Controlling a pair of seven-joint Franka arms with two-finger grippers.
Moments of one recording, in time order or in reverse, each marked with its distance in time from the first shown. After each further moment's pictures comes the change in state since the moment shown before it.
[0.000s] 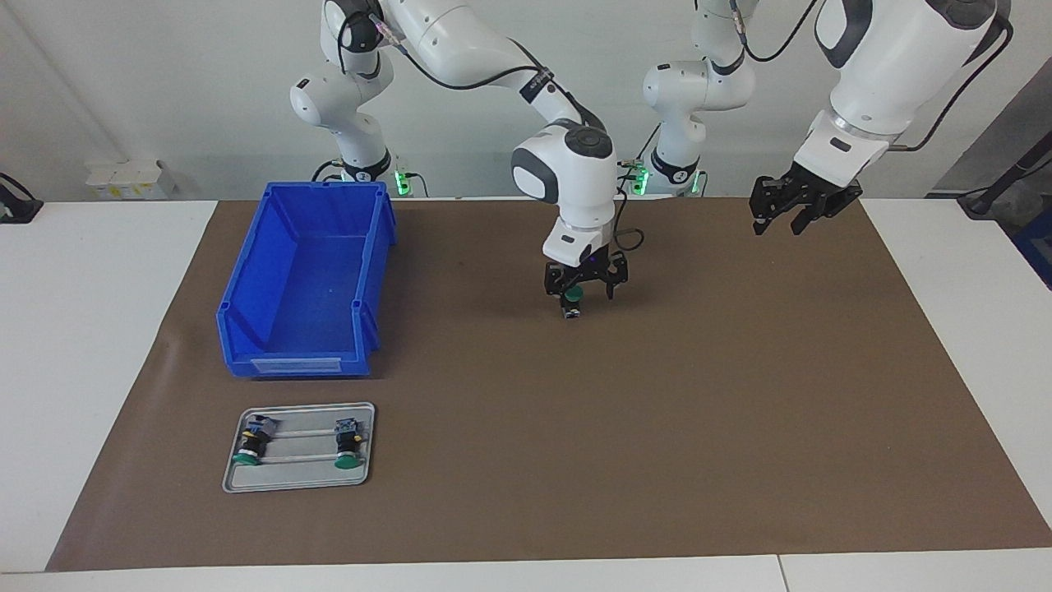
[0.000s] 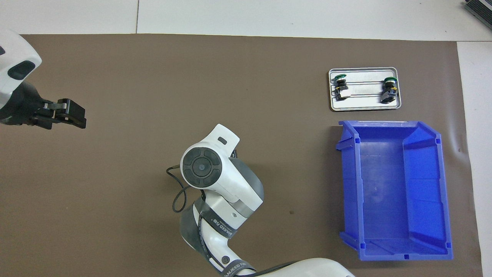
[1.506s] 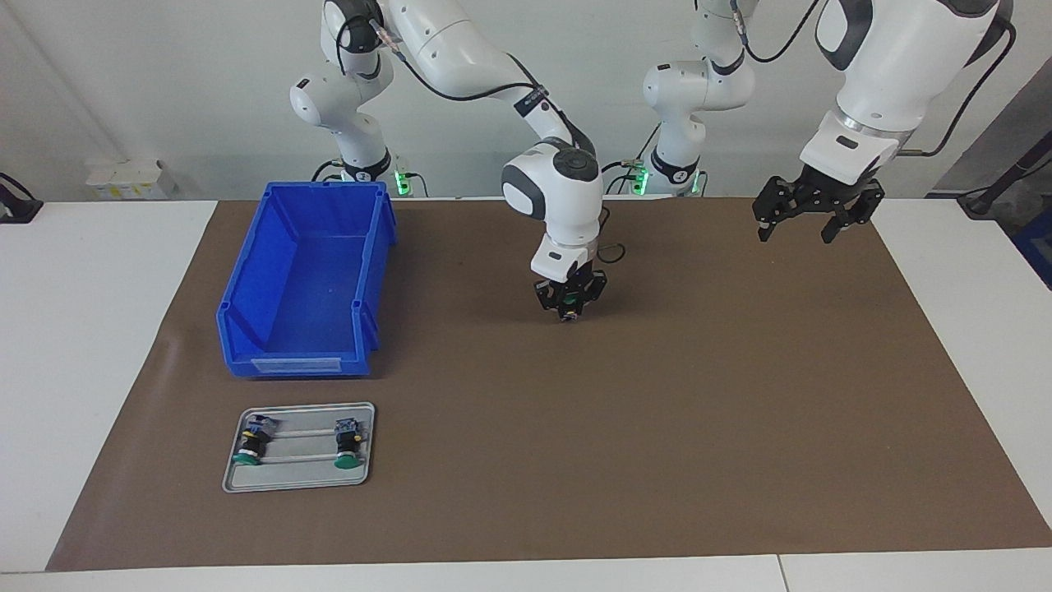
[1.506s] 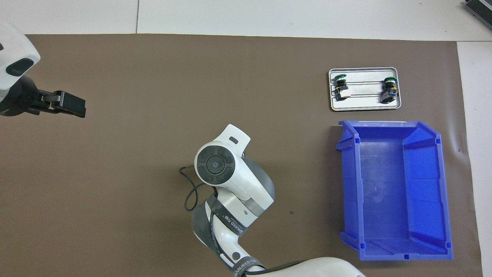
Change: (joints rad) left arm 0.003 0.002 -0.005 -0.011 0.042 0.080 0.080; right arm -0.024 -0.067 -0.022 -0.072 0.000 -0.011 -0.022
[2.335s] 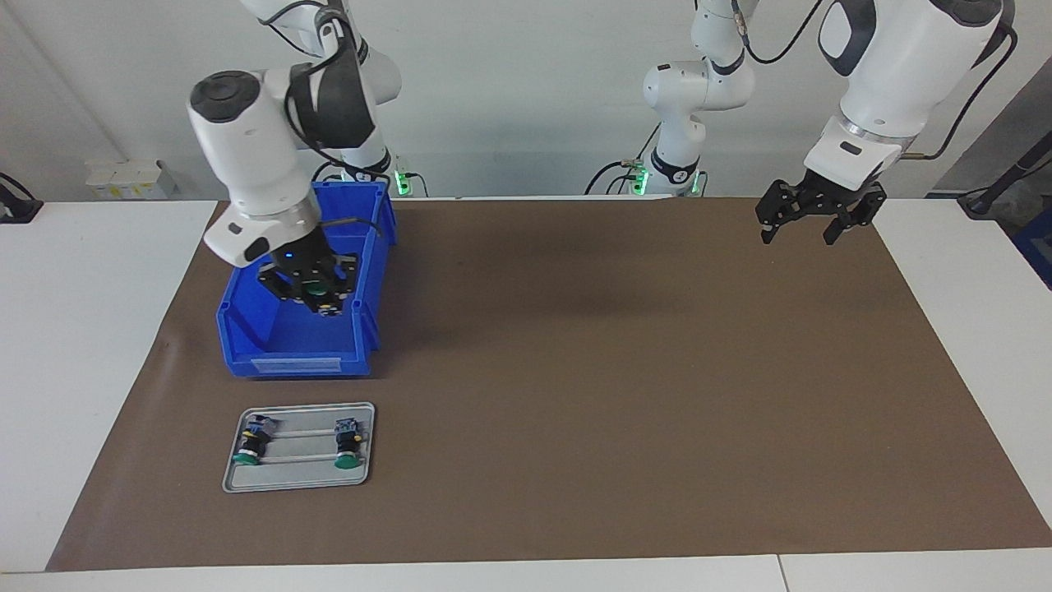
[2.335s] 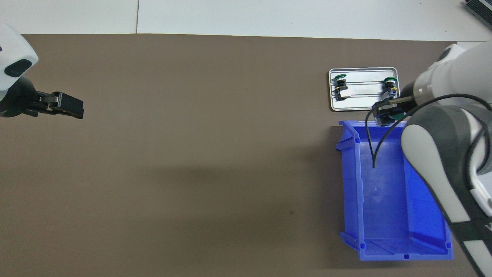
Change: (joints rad) left arm 0.005 -0.001 0.006 -0.008 0.001 0.000 0.000; right arm -0.658 -0.357 -0.011 -0.057 0.001 -0.376 -0.690
